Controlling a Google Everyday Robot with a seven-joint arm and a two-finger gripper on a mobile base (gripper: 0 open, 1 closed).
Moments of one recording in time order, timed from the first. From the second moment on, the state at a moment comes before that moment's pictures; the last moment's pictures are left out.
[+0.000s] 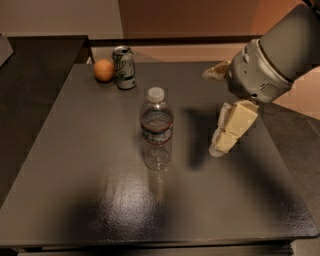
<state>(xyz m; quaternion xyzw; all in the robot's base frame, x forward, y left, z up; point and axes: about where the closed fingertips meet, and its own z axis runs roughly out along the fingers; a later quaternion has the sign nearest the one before) 0.457 -0.101 0.940 -0.67 0.68 0.12 0.26</state>
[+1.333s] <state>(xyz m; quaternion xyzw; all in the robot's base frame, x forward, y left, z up) 0.431 -0.014 0.932 -0.67 0.61 0.32 0.29</state>
